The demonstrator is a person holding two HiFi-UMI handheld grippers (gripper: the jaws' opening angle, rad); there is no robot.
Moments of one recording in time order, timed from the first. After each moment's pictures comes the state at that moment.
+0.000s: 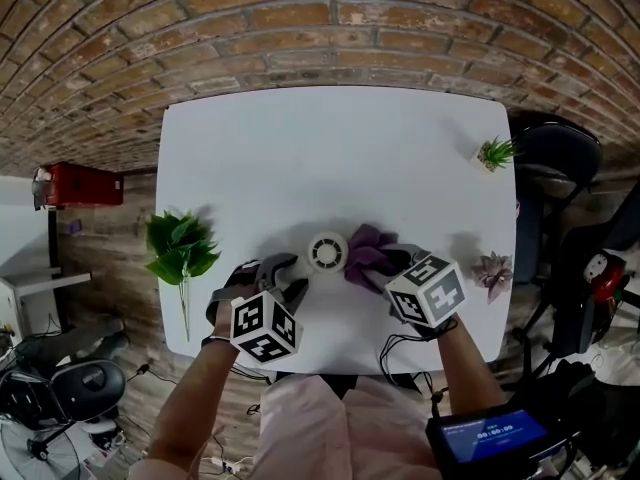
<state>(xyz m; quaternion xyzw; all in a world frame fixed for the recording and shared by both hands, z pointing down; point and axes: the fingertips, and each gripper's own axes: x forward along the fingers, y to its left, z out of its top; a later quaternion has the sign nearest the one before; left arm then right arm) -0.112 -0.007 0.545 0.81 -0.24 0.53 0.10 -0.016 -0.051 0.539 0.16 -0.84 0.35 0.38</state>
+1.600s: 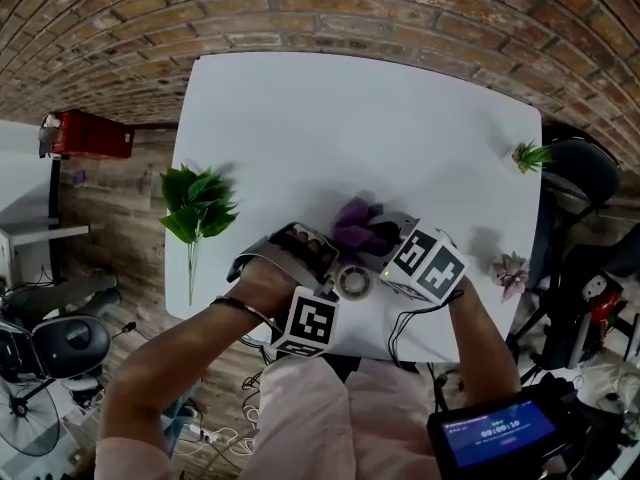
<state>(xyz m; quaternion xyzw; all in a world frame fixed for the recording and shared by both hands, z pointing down) -0.090 0.029 0.553 0.72 0.04 0.66 -0.20 -0.083 -0.027 0.530 -0.04 -0.89 0.19 0.42</state>
